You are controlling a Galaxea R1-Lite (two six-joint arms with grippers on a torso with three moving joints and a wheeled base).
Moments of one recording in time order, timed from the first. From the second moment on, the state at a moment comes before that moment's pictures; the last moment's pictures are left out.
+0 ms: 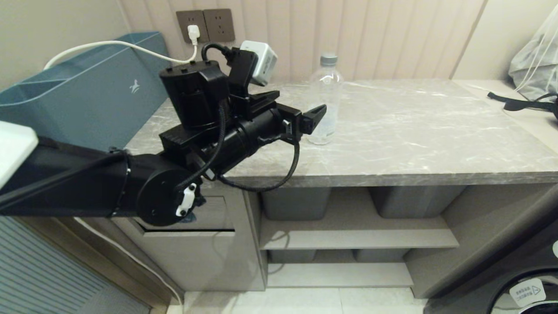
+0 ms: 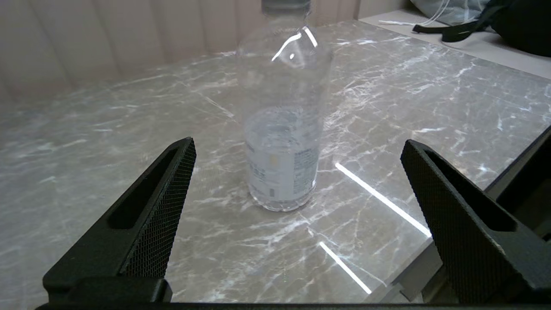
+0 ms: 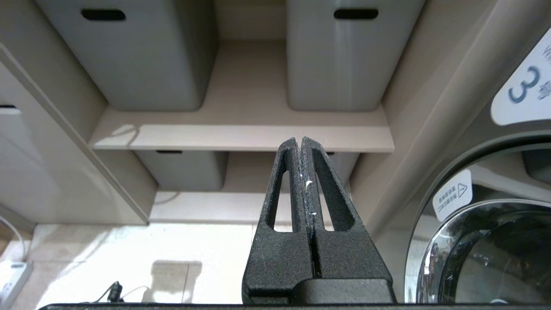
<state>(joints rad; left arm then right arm) -0.71 1.89 -1.30 -0.80 -0.02 0.14 0.00 0.00 0.00 0.00 0.00 0.00</state>
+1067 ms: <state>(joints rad) -0.73 1.99 -1.58 -0.66 -0.09 0.14 0.00 0.00 0.00 0.00 0.00 0.00</state>
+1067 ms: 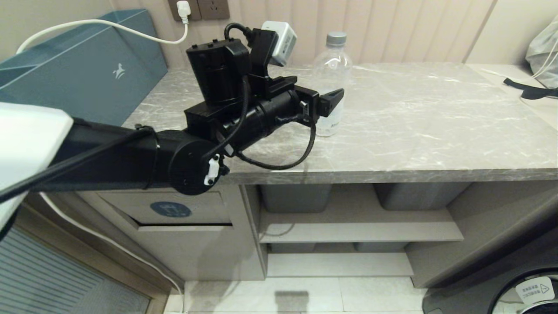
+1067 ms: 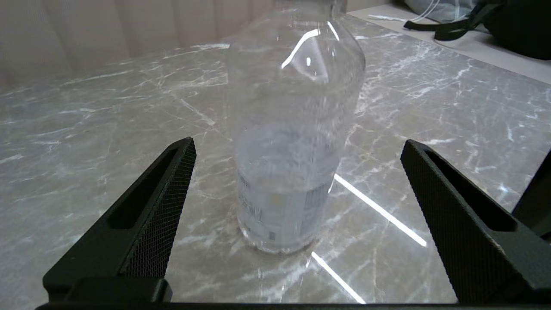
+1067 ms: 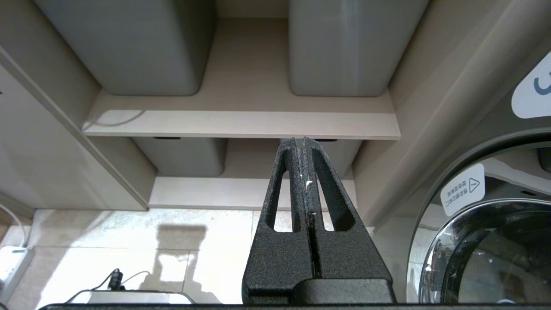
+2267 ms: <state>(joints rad) -0.72 2.25 -1.92 -0.60 -0.09 0.14 0.00 0.00 0.00 0.00 0.00 0.00</state>
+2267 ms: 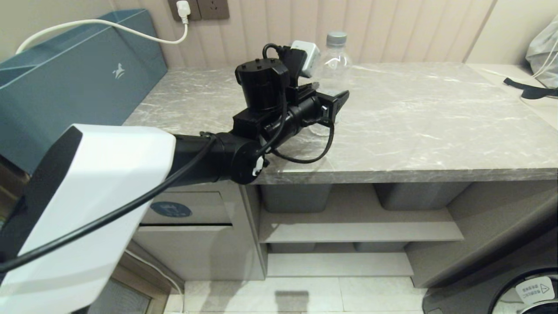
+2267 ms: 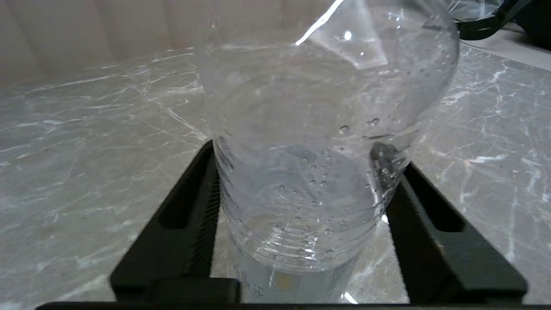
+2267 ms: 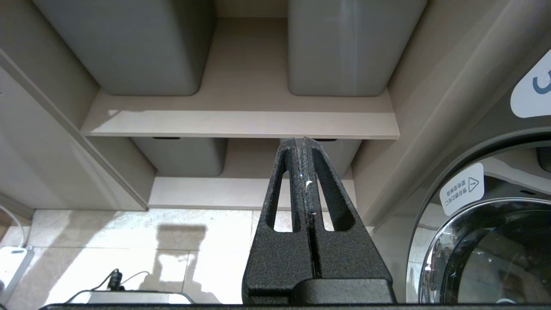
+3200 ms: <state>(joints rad) -0.71 2.05 -1.91 -0.53 0.04 -0.03 0.00 0.00 0.00 0.00 0.00 0.00</state>
